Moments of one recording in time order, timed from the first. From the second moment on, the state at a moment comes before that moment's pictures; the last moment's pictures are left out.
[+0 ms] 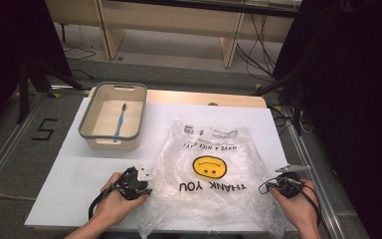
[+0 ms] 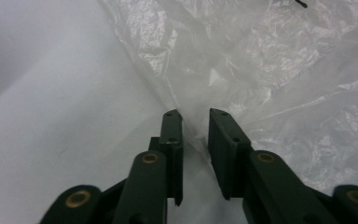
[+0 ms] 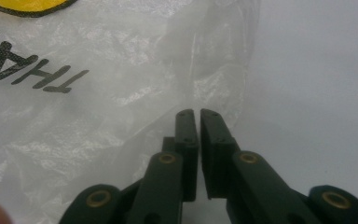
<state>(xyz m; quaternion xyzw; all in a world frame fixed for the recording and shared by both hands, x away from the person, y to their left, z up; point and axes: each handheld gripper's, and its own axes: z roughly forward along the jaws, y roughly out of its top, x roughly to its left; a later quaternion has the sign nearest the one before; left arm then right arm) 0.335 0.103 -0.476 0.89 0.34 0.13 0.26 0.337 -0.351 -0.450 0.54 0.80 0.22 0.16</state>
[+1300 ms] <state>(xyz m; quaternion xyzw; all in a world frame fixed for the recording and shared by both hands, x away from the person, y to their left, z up) 0.417 0.093 -0.447 0.86 0.34 0.26 0.28 0.346 -0.345 -0.442 0.55 0.76 0.28 0.18</state>
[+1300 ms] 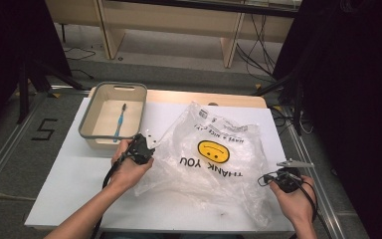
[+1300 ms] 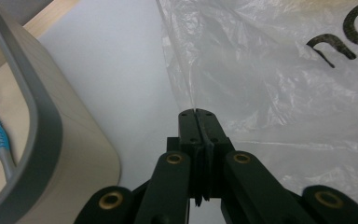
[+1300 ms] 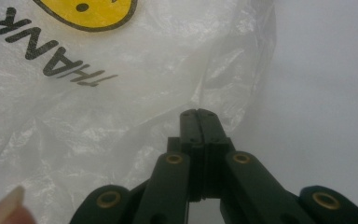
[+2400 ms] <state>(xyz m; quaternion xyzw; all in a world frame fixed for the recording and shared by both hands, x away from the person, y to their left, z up) 0.379 0.104 -0.435 0.85 0.30 0.28 0.33 0.341 -0.270 -0.425 0.35 0.85 0.34 0.18</state>
